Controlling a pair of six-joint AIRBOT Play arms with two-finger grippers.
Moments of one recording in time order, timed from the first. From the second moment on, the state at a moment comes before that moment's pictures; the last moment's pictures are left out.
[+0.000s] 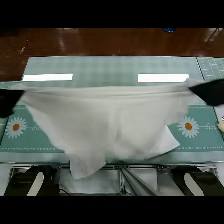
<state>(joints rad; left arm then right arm) 0.08 -0.49 0.95 1.17 -1.21 -1.48 -0.05 -0.76 1.17 -1.07 1.34 1.39</state>
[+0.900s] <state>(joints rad) 0.31 -1.21 1.05 1.10 -1.03 -1.48 -0.25 -1.66 1.54 -0.67 1.34 1.28</state>
